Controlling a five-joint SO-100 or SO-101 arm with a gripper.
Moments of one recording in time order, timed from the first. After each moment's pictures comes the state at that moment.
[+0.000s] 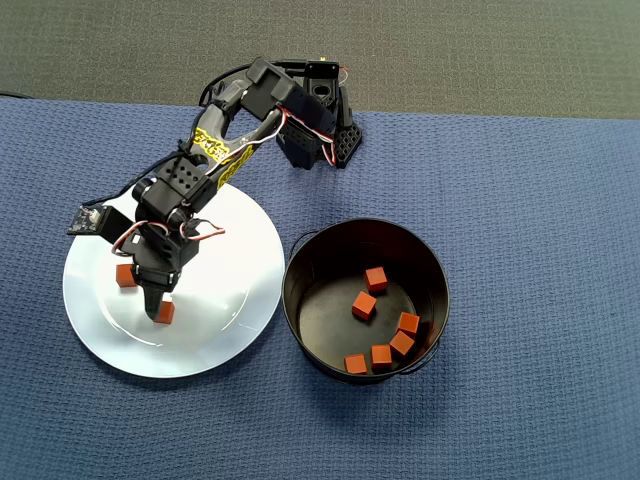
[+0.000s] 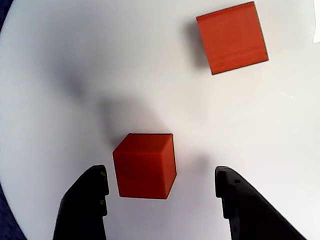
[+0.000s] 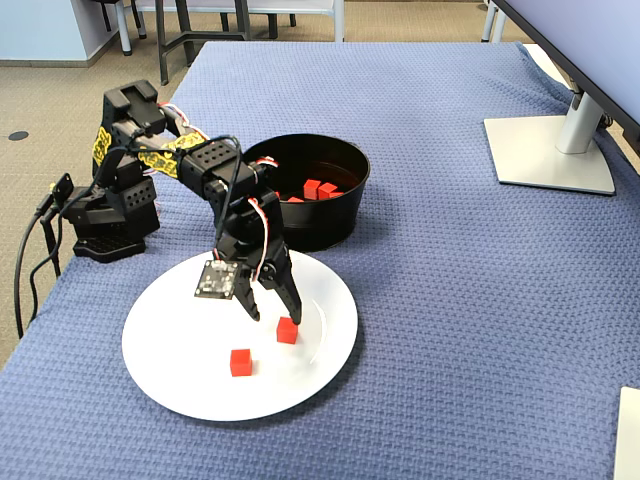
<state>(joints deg) 37.9 58.0 65.9 66.3 -30.4</state>
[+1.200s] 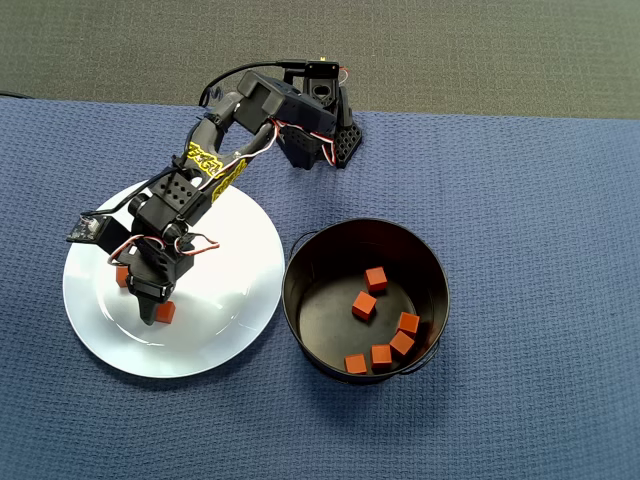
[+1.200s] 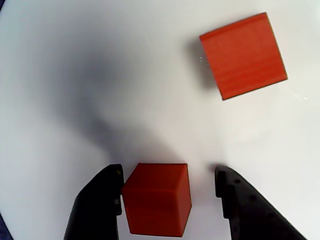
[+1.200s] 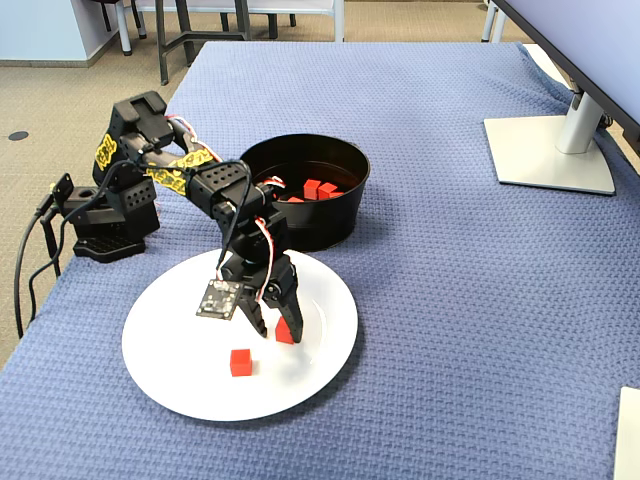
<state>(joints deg) 38.1 52.0 63.0 63.0 -25.6</state>
